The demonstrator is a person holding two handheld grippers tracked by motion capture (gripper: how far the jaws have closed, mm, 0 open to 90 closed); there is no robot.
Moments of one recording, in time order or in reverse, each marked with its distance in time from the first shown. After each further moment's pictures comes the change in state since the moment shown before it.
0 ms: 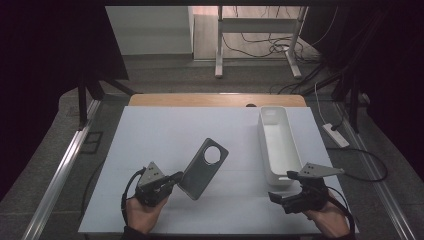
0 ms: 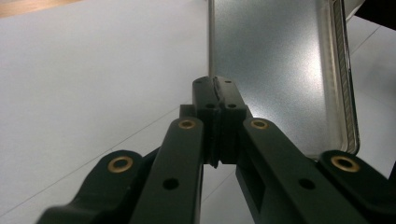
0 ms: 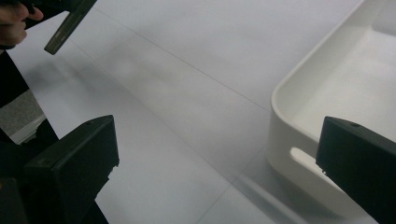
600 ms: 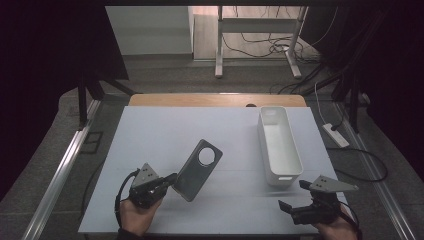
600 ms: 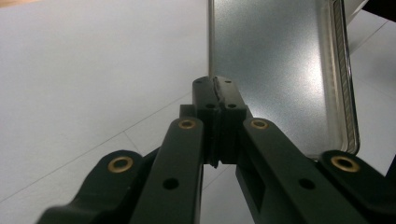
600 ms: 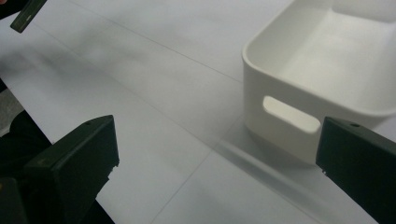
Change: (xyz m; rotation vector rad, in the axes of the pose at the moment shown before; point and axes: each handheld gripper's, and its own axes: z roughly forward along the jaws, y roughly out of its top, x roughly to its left) left arm 0.006 -0.005 -0.010 0.019 0.013 -0.021; right arm 0.002 -0.031 -0.021 -0.021 -0.102 0.014
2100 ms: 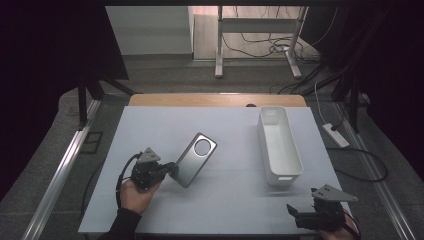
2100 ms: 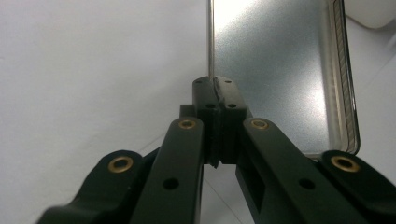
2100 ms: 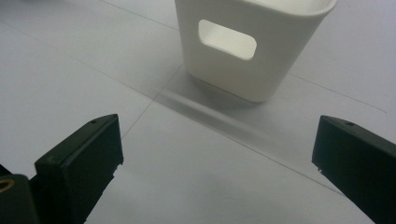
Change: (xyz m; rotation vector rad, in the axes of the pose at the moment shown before) left arm 0.045 0.013 0.027 0.130 0.002 -0.027; right arm -0.007 -0.035 -0.001 0.083 -0.225 0.017
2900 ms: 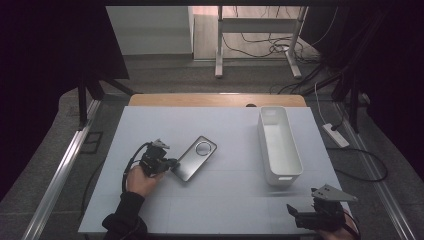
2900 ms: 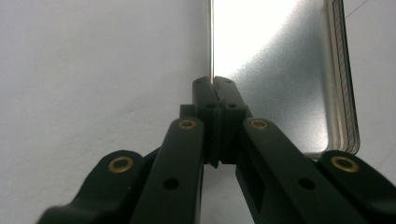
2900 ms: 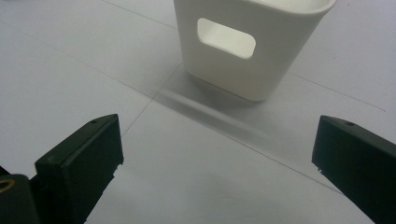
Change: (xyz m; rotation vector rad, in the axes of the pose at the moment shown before) left arm 0.037 0.020 0.048 0.224 -0.021 -0.020; right arm 0.000 0.000 0.000 0.006 -0.004 0.001
